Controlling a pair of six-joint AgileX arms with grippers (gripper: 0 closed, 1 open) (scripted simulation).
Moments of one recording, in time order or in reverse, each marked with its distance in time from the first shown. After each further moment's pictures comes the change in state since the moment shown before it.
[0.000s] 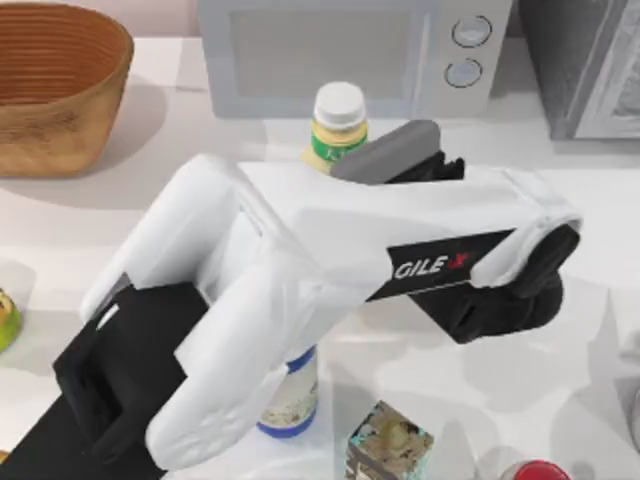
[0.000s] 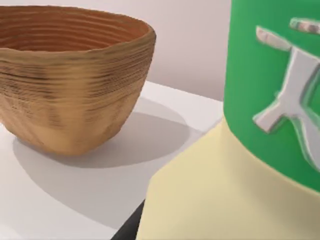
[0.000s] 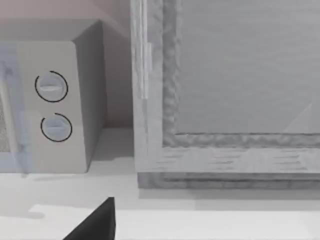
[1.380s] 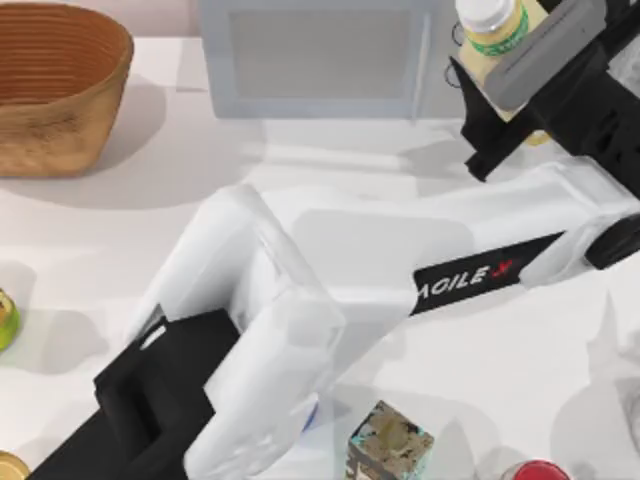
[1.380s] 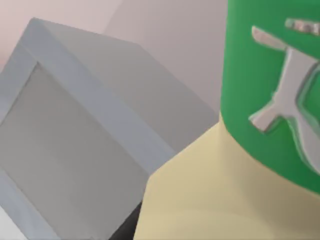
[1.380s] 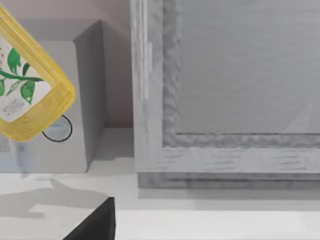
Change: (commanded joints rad) left arm -0.052 0.077 0.230 2.023 -0.102 1.545; right arm 0.000 0.000 0.000 0.000 0.000 0.000
